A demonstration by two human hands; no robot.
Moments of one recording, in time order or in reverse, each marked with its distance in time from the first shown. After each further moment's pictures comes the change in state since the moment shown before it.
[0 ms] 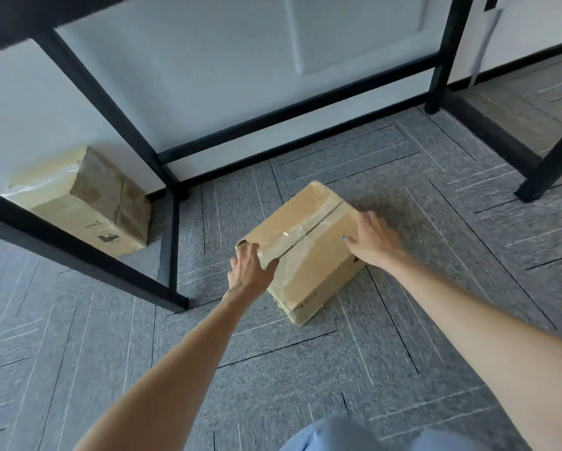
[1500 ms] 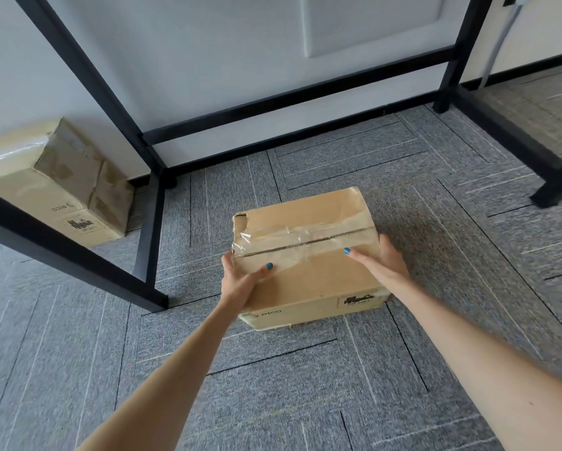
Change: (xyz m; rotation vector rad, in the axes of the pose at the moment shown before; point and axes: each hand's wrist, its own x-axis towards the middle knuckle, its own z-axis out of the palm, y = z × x) left_hand 0.019 -0.045 0.058 -0.912 -0.062 -0.234; right_hand 0.009 0.037 0.098 0.676 -0.064 0.353
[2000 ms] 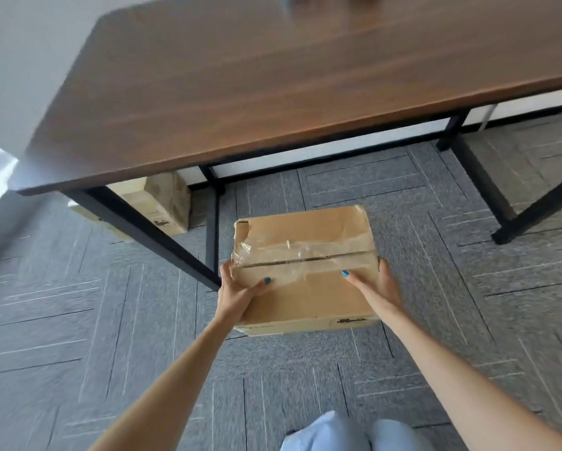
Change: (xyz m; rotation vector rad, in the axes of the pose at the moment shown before) left_hand -0.192 0.185 -0.158 -0.024 0.018 -0.089; right_hand -0.217 -0.188 -0.097 0.126 -0.040 -0.045
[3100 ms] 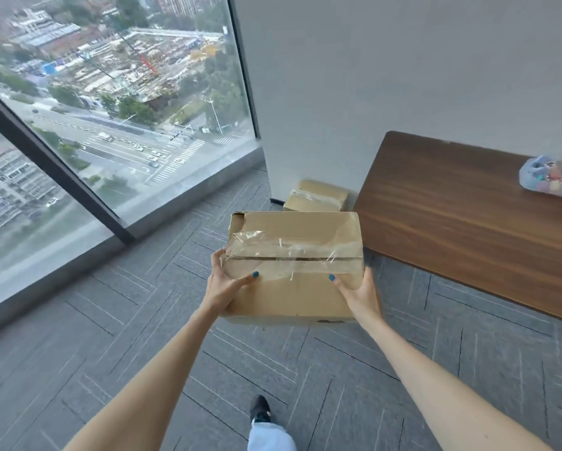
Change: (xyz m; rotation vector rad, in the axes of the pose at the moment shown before) left_hand -0.315 0.133 -0.493 -0.102 0.508 -0.007; right_hand -0.354 -0.455 0.178 -0.133 -0.426 -0.274
